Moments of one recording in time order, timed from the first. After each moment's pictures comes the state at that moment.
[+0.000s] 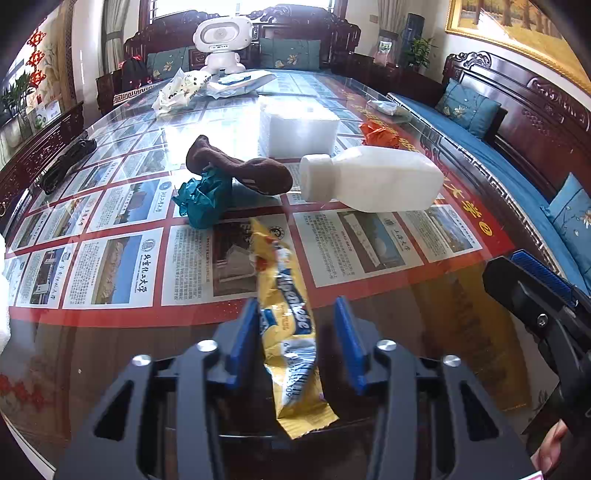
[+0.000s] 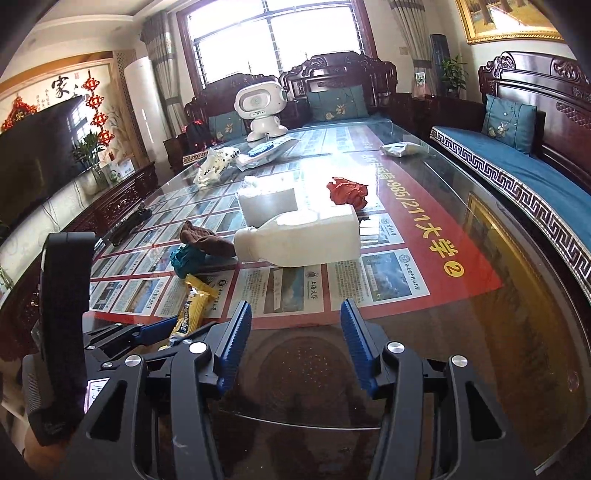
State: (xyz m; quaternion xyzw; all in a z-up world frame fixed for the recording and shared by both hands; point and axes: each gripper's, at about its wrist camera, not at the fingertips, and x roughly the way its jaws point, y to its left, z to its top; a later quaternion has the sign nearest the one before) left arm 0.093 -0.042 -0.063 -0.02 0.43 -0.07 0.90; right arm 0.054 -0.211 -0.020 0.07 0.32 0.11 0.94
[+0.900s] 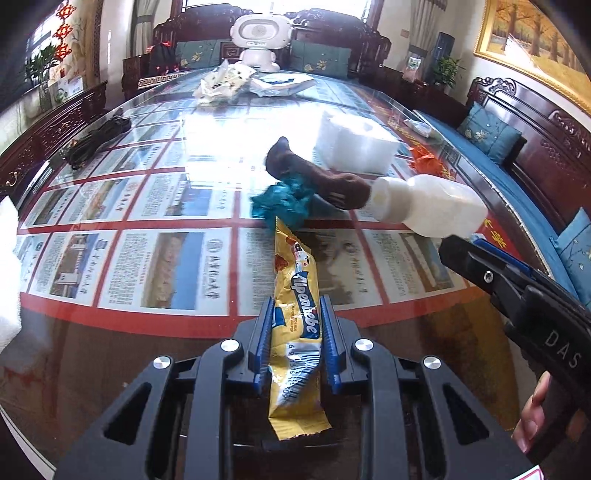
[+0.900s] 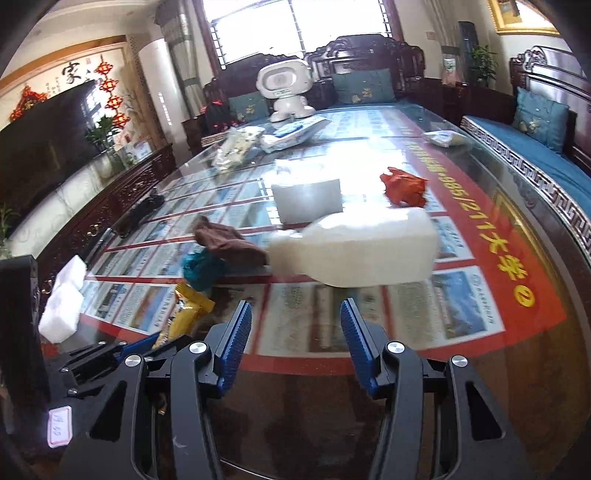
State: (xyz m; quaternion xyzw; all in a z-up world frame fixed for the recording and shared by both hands) left arm 0.101 0.015 -0.062 -0.07 0.42 -0.03 0.90; right arm 0.115 -0.158 -0.027 0.06 0.35 0.17 0.92
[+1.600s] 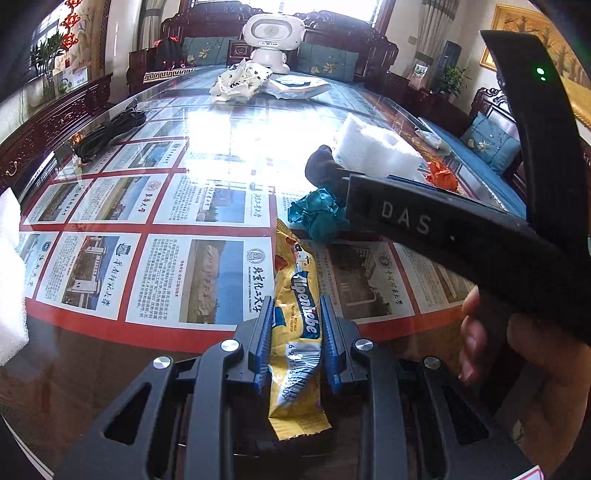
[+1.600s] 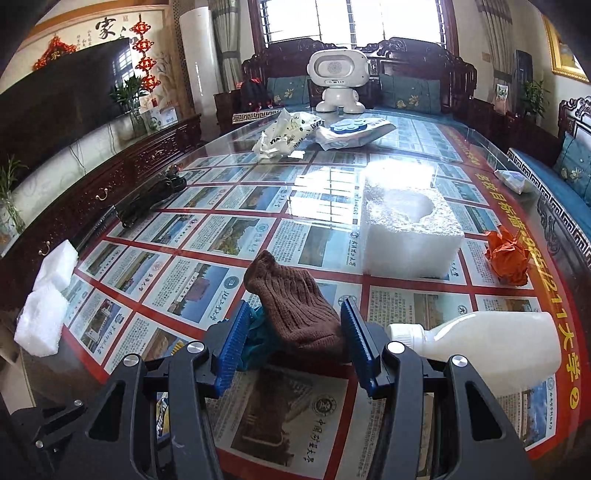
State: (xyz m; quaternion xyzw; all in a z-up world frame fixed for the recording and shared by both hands) left arm 0.105 0.045 -0.062 -0.09 0.42 -0.04 0.90; right arm 0.198 -0.072 -0.033 -0.01 0.36 0.20 0.91
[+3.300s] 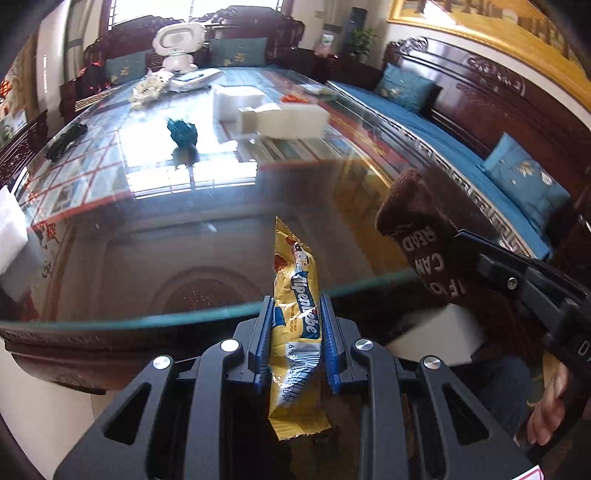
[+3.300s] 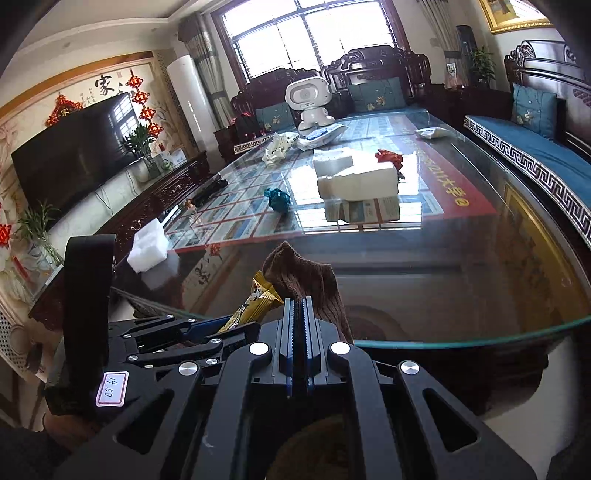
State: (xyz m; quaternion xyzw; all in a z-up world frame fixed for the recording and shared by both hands) left arm -0.080 -0.042 -0.054 0.00 0.43 -0.18 0.88; right arm -0.117 -0.214 -0.011 0.09 0.34 0.19 0.92
